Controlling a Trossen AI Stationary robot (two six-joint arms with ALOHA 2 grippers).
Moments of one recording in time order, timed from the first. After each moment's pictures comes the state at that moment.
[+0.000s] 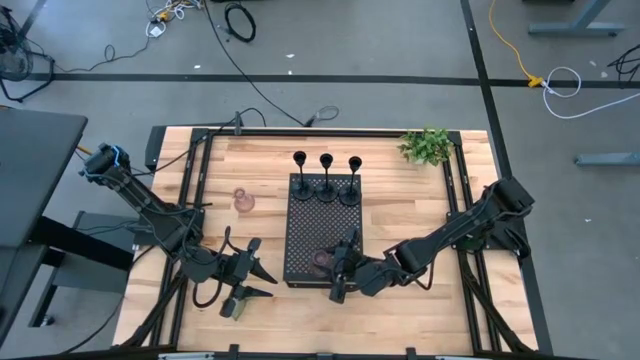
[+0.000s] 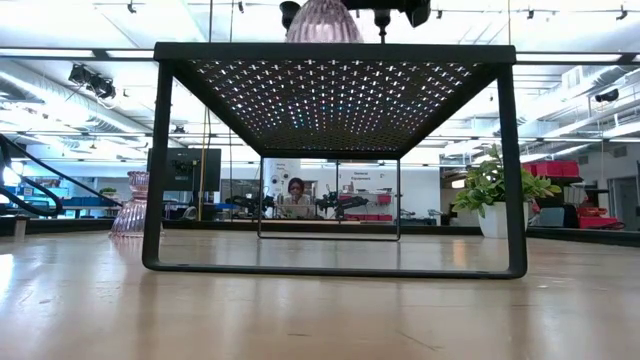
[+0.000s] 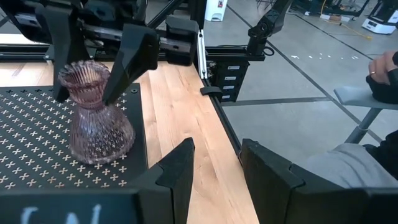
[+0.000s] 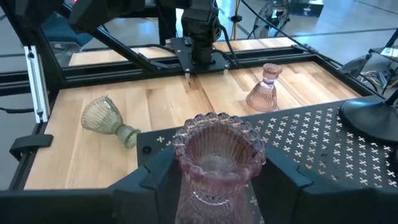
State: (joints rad) left arm -0.72 1.18 0.83 0.02 -0.39 -0.30; right arm 0.51 1.74 1.23 0.02 0.70 0.31
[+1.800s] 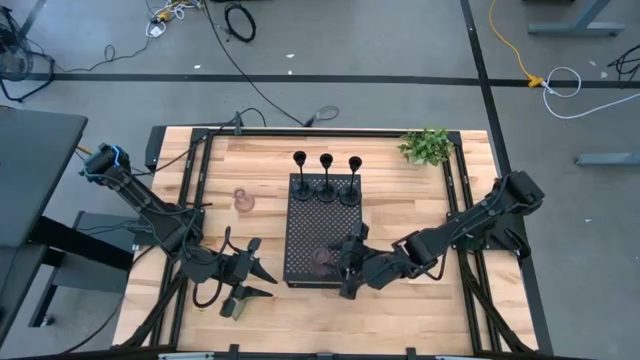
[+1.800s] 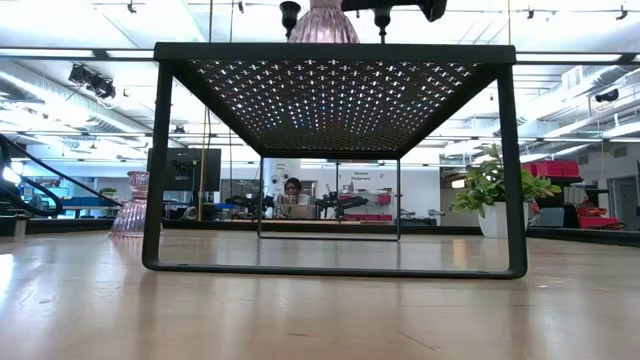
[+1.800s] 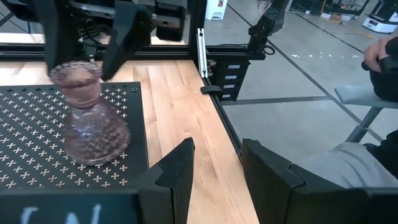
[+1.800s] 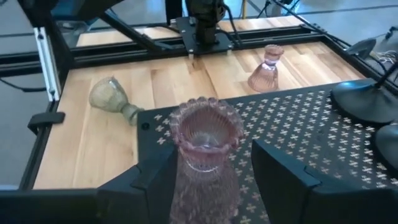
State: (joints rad) left arm -0.72 1.18 0.83 0.02 -0.39 -0.30; right arm 0.49 1.64 1.23 -0.17 0.61 0.37
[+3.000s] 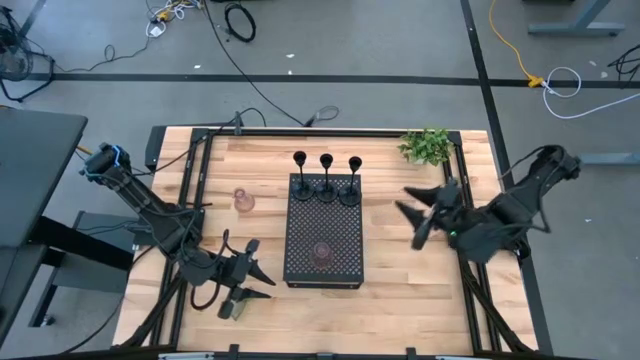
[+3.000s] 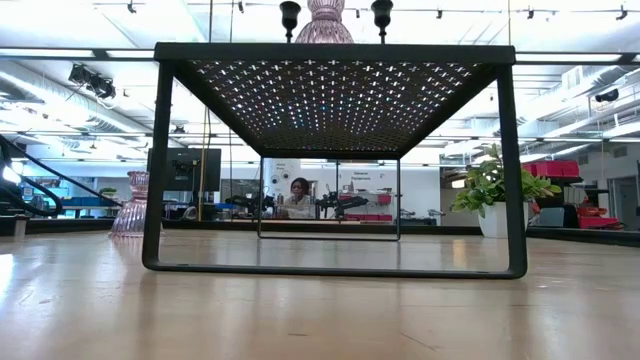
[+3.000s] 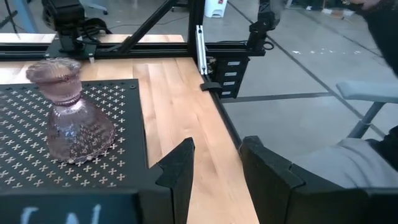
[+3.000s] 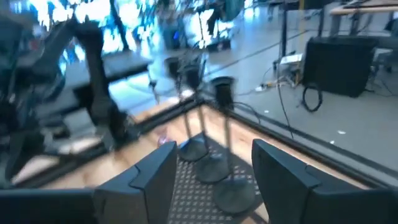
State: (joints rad) left arm -0.75 1.18 0.83 0.00 -0.41 -0.30; right arm 0.69 1.05 1.14 -0.67 1.21 0.75
